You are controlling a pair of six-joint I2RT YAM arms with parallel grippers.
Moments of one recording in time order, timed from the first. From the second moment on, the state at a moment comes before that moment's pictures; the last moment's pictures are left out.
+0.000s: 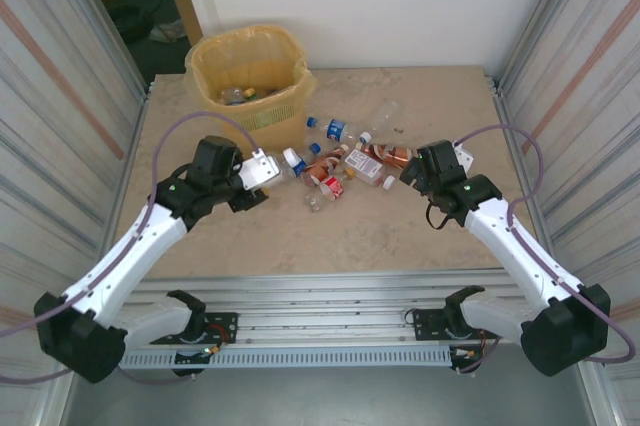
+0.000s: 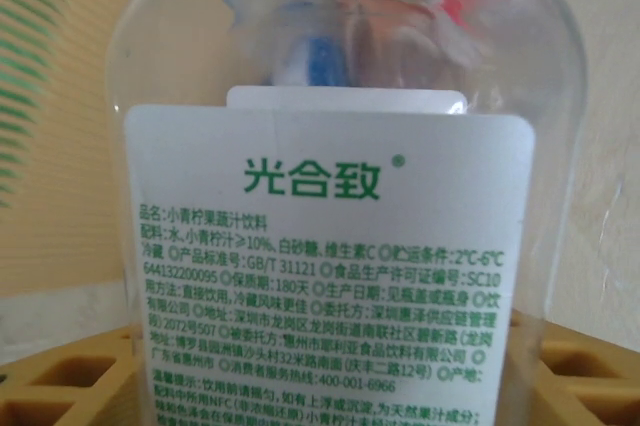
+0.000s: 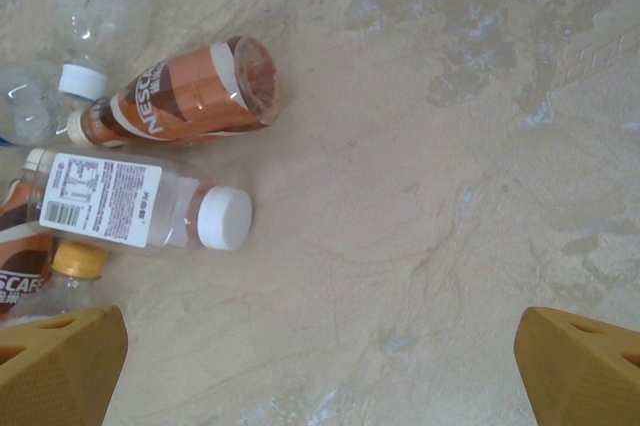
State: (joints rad) left arm -0.49 1.08 1.00 -0.66 0.02 0.67; right arm 0.40 1.10 0.93 -0.78 0.34 0.88
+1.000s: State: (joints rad) left arm -0.36 1.57 1.79 -0.45 -0.16 0.21; right arm 0.39 1.06 0.91 -0.79 0.35 0.89
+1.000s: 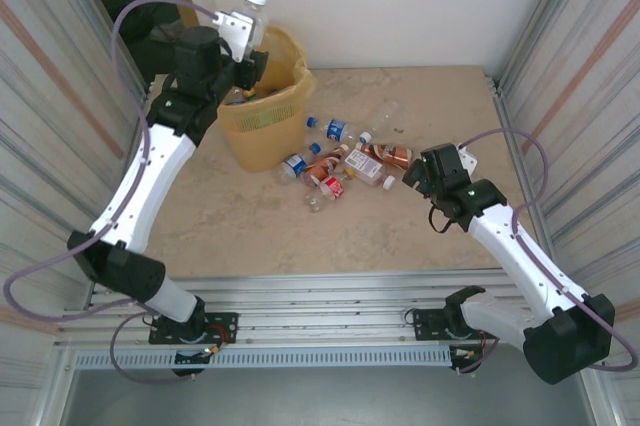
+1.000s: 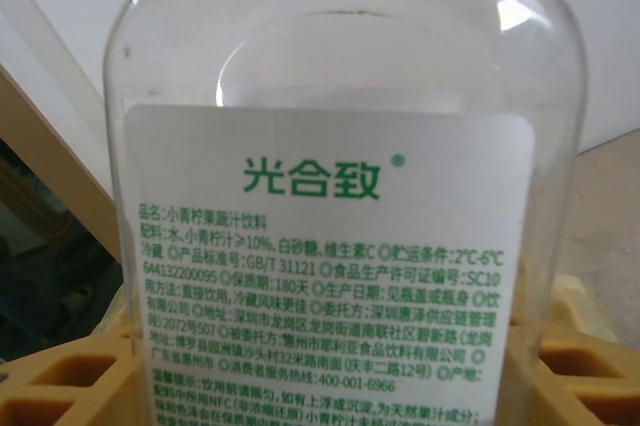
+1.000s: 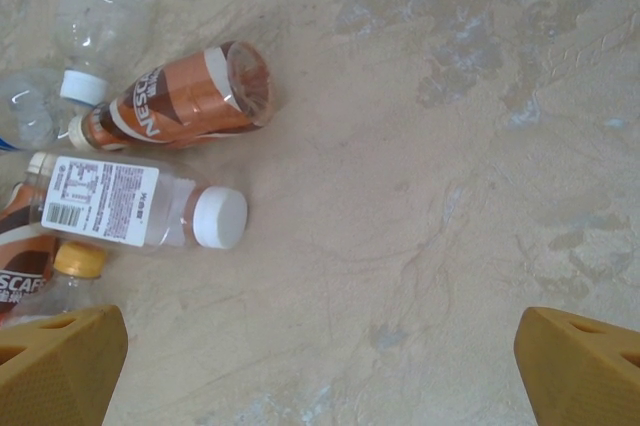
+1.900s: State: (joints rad) left arm -0.24 1.86 1.95 -0.64 -0.32 0.02; right arm 0.39 1.06 0.89 -0.79 0.35 0.89
